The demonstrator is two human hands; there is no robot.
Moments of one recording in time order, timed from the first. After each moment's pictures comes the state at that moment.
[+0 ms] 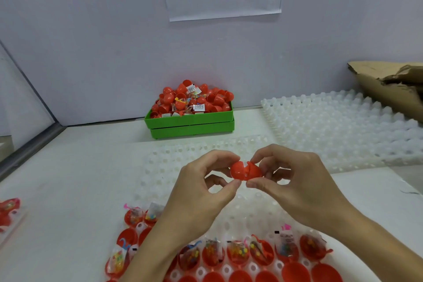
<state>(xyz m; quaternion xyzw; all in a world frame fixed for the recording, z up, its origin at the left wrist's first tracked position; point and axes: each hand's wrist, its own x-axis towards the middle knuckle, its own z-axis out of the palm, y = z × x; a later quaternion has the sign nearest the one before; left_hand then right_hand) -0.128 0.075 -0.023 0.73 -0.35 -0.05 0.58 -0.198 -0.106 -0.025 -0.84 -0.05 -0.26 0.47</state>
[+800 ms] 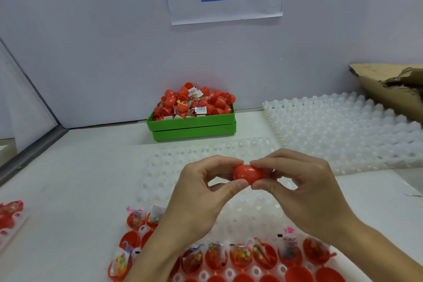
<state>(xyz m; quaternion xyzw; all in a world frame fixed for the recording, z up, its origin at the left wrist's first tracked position) -0.131 0.074 -0.017 0.72 -0.32 -0.07 0.61 -0.202 -0.102 -0.025 -0.84 -0.12 -0.37 0.39</state>
